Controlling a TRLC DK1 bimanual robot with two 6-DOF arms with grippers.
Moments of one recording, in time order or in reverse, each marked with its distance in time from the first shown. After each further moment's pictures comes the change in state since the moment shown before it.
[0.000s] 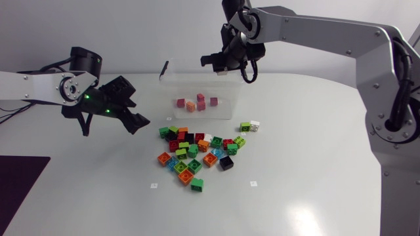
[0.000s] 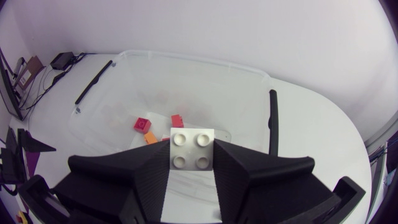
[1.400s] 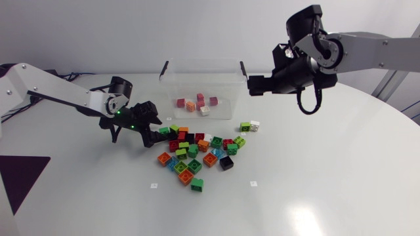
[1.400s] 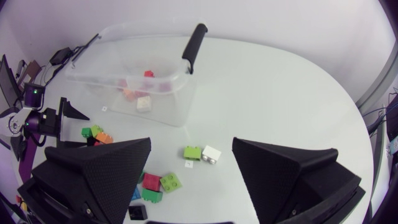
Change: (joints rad) left arm -0.023 0.395 0.163 0.064 0.201 0.278; right arm -0.168 -0.511 -0.774 0.207 -0.114 -0.033
